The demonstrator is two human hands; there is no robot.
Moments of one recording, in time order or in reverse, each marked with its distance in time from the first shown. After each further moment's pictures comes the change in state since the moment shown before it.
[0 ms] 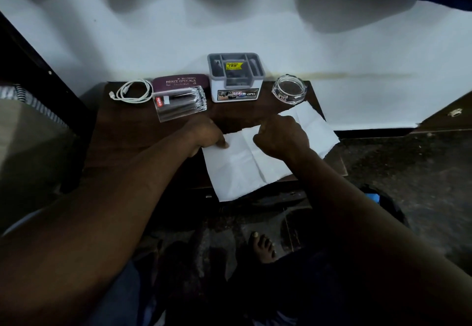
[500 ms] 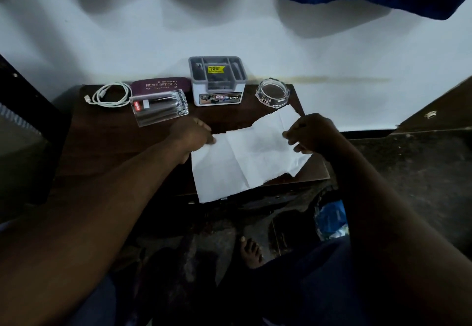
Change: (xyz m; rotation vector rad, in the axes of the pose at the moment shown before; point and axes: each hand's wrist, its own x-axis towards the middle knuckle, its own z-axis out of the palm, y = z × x) left_hand 0.010 0.005 0.019 -0.235 0.147 0.035; right_hand 0.012 0.087 -0.059 0.349 -0.094 0.237
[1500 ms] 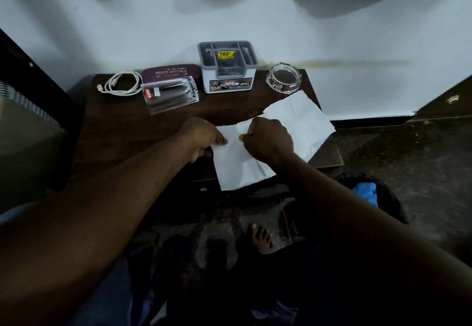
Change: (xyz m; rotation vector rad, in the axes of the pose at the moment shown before) left_hand -0.024 -0.011 0.002 -0.178 -0.151 -0.200; right_hand -0.013 -0.035 0.126 -0.296 0.125 -0.219
